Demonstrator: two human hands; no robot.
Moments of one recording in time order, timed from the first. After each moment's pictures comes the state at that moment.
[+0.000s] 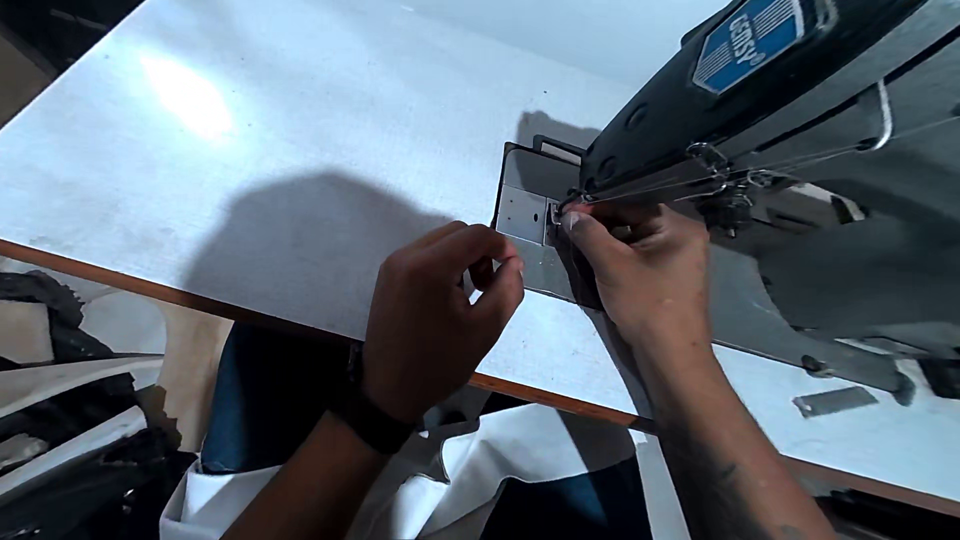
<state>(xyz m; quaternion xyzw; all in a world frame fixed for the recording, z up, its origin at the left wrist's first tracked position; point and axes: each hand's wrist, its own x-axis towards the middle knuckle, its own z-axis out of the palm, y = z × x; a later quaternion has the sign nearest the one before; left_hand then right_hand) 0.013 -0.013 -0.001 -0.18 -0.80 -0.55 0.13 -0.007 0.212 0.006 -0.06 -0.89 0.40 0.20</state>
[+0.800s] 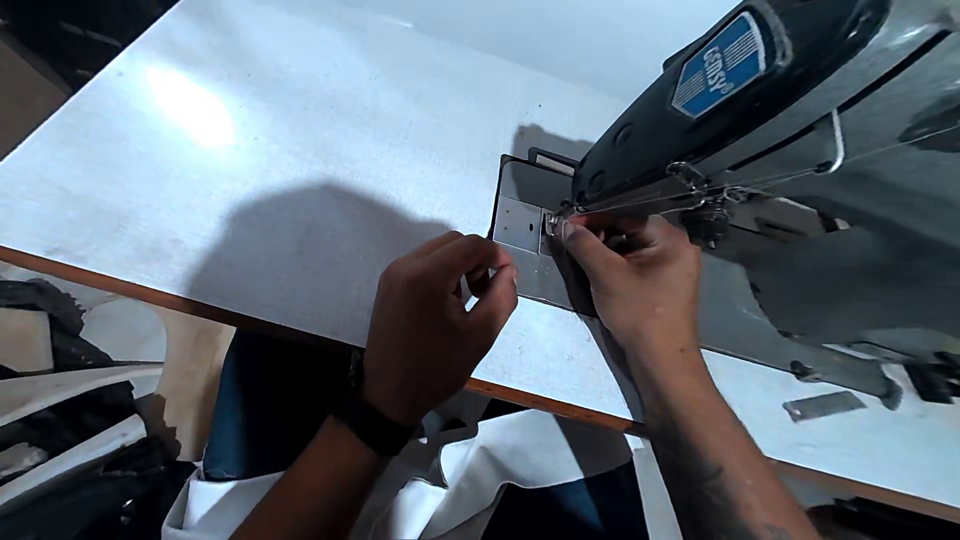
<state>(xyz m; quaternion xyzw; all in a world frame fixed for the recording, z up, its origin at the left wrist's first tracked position) 0.012 -0.013 -0.001 -0.17 -0.80 -0.56 0.12 -0.007 0.215 0.003 -0.05 -0.88 0.42 0.23</state>
